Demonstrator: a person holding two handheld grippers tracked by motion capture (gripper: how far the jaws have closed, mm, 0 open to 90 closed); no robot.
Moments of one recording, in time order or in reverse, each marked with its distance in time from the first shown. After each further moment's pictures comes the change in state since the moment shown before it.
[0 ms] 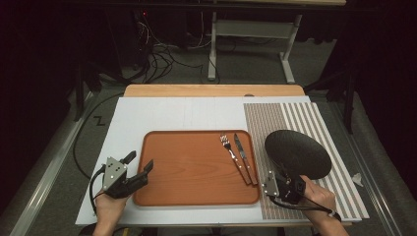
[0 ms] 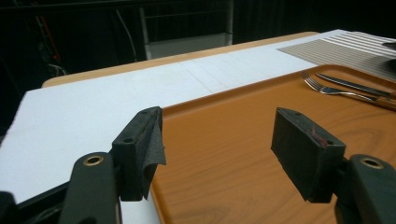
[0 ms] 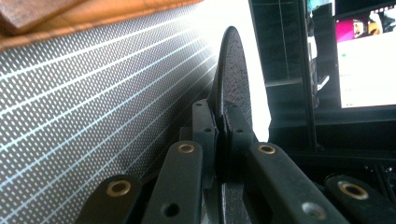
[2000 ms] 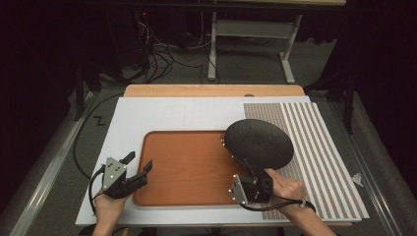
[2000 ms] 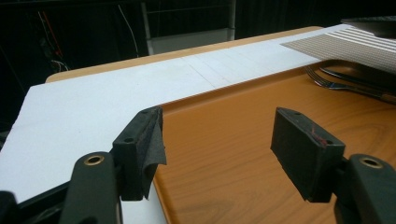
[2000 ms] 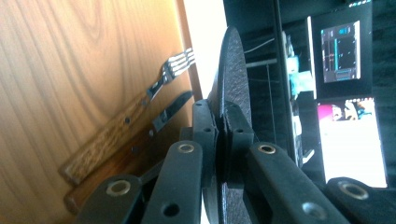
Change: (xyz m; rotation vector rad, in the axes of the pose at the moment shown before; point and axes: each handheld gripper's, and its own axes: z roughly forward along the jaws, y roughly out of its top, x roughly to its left) left arm 0.001 -0.001 0.000 0.022 0.003 0.002; right arm 0.003 0.081 -0.033 -0.248 0.001 -0.115
